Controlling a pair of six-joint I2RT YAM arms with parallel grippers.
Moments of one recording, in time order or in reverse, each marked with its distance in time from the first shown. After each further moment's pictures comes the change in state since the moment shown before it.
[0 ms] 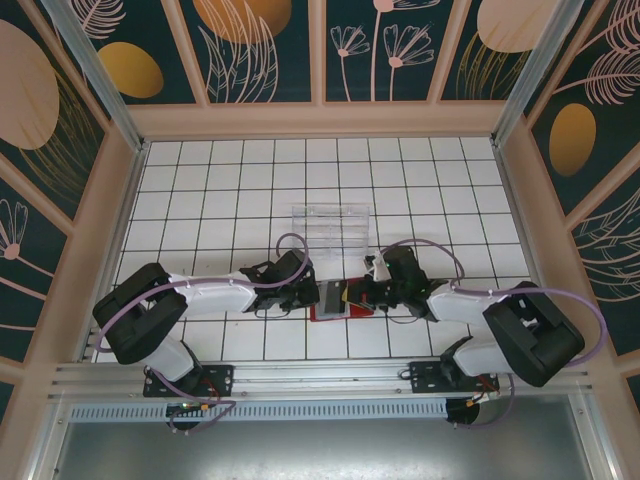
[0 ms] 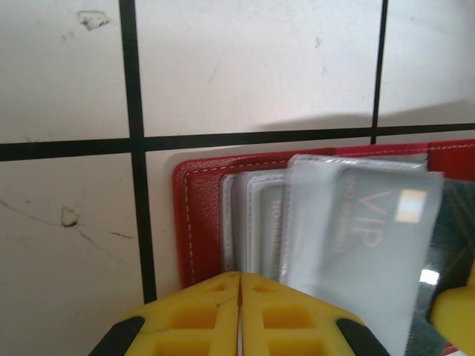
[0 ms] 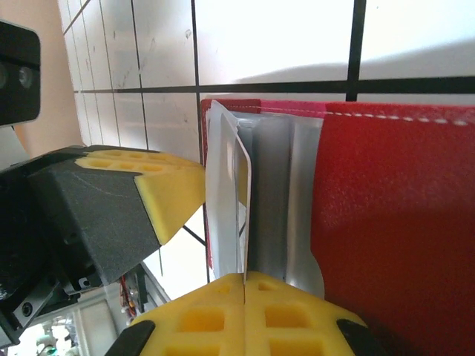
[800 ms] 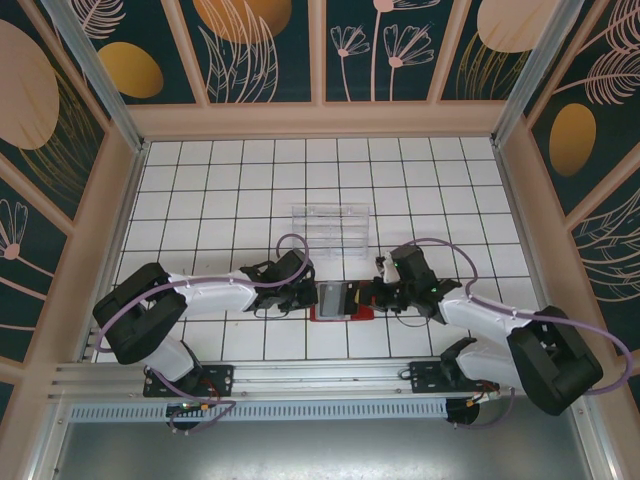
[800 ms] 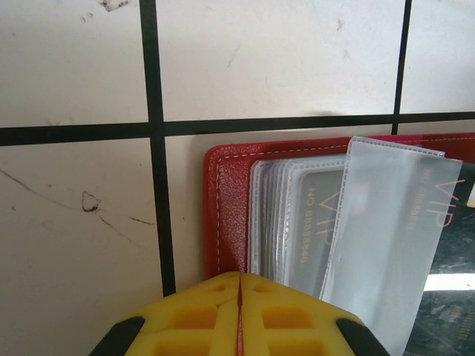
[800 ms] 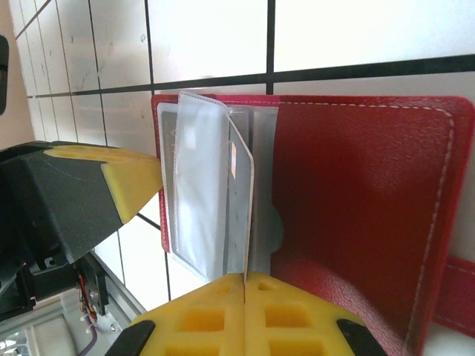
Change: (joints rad) left arm -0.001 0.000 0.018 -0.053 0.000 0.019; right arm -0.042 -0.169 0.020 -0.298 0.082 -0.122
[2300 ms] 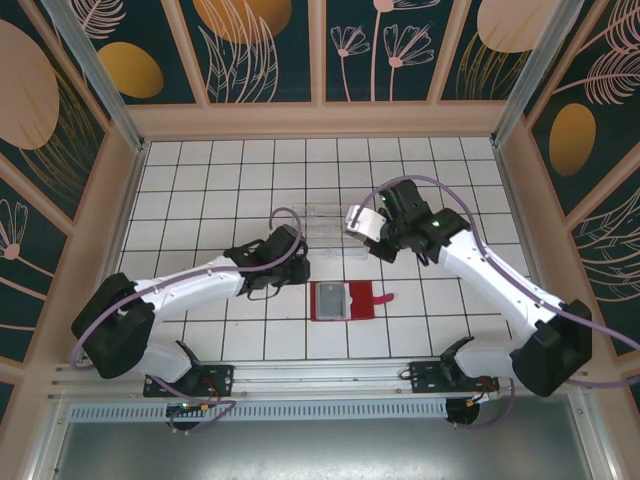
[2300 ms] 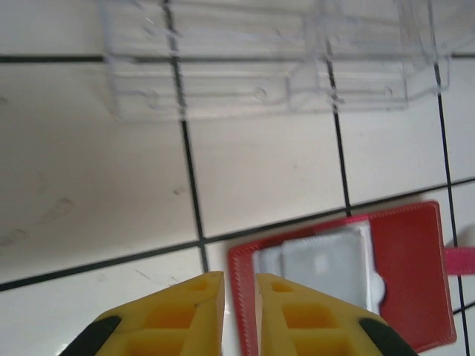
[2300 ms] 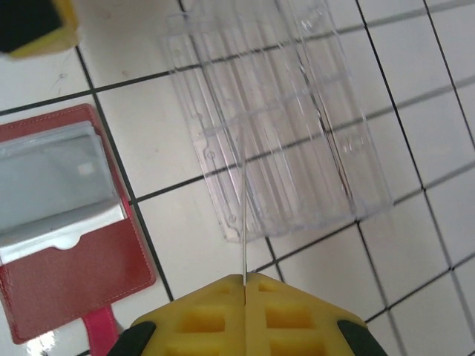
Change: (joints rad) left arm 0.108 -0.137 0.143 -0.224 -0.145 0.234; right arm 0.043 0.144 0.793 -0.727 0.441 -1.538
